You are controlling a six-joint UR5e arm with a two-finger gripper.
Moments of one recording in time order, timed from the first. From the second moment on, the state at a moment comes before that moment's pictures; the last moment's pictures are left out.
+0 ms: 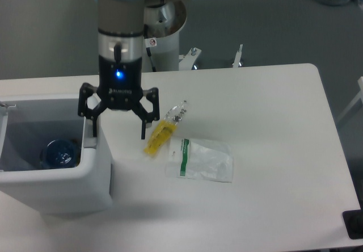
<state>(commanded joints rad) 2.28 -1.60 -1.61 -0.80 1.34 0.17</state>
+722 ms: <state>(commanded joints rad) 2.57 -1.68 -1.65 -0.81 1.49 0.54</state>
